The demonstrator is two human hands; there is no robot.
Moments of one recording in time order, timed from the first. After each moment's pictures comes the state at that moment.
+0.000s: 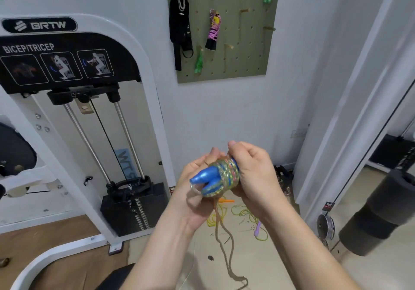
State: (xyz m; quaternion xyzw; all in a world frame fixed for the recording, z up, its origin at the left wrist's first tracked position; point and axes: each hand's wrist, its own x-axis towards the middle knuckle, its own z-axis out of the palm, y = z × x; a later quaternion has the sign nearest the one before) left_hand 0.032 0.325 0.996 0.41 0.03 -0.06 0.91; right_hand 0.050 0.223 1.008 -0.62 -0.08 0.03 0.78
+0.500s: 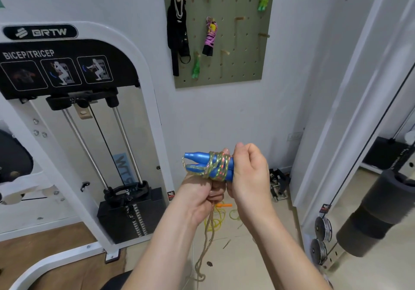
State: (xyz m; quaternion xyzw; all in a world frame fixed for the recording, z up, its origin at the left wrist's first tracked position) left_hand 0.040 0.324 0.988 0.51 0.09 -0.07 0.85; right_hand 0.046 0.240 0.992 -0.66 -0.01 -0.14 0.74
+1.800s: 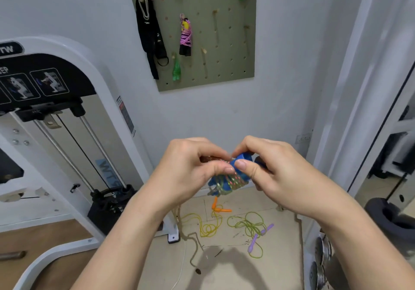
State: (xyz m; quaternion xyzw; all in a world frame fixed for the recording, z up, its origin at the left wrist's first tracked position) left_hand 0.146 0.138 1.037 0.89 -0.18 0.21 0.36; right_hand 0.180 -0.051 1.026 -0.81 -0.42 -0.10 0.39
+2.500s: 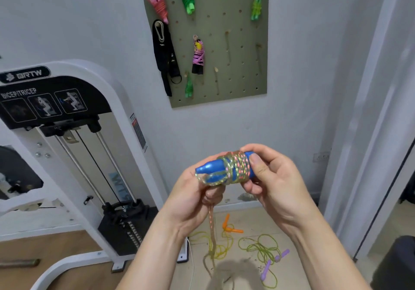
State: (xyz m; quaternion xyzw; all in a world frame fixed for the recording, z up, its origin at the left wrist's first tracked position) left_hand 0.179 0.127 1.006 0.52 -0.03 0.00 0.86; right_hand 0.218 -0.023 1.007 -0.48 -0.22 0.10 0.85
